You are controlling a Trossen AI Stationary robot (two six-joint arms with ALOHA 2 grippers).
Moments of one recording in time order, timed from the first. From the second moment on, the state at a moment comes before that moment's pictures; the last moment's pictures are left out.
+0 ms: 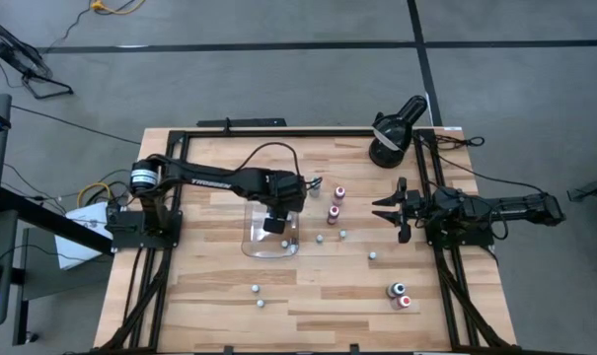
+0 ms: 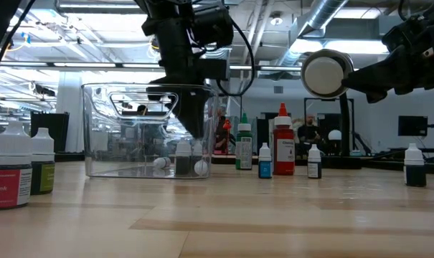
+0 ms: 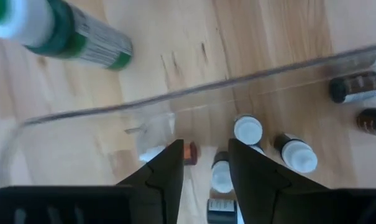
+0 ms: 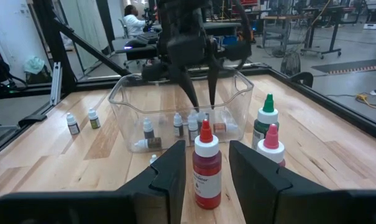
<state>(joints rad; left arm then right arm) 0.09 1.85 1.34 -0.66 -0.12 0.36 0.02 0.15 0.01 0.03 0.08 0.03</state>
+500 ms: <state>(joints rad) 0.01 1.60 1.34 -0.75 -0.17 0.44 0.02 0.15 0.00 0.03 0.08 0.03</state>
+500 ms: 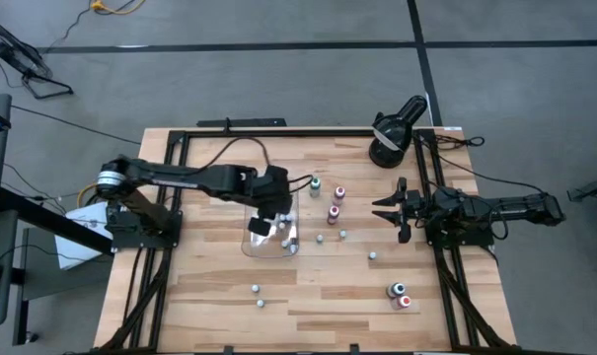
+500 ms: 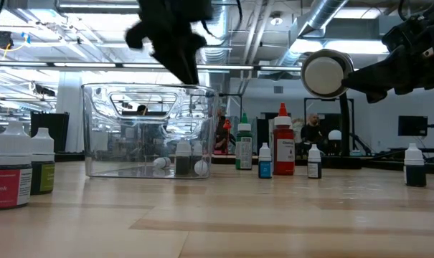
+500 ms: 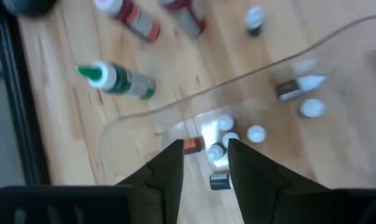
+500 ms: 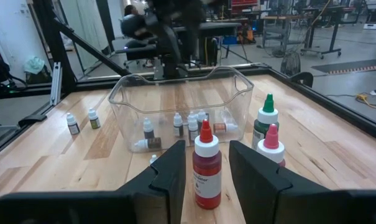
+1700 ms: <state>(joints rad) -0.73 1.49 1.34 -1.00 0.04 0.67 0.02 0.15 0.00 0.03 0.08 0.03</state>
